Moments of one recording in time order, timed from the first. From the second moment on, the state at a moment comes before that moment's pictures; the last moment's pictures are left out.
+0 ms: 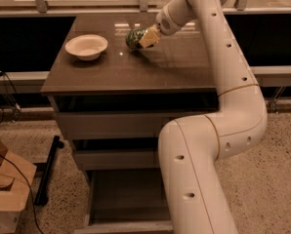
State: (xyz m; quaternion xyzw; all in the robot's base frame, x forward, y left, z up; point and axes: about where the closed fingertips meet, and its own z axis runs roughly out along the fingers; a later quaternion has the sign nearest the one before) arm 0.841 -0.043 0.876 -0.45 0.81 0.15 0.36
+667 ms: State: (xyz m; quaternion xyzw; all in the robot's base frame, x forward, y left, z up) arm 0.801 -0.015 0.832 -0.50 0.81 0.18 0.24
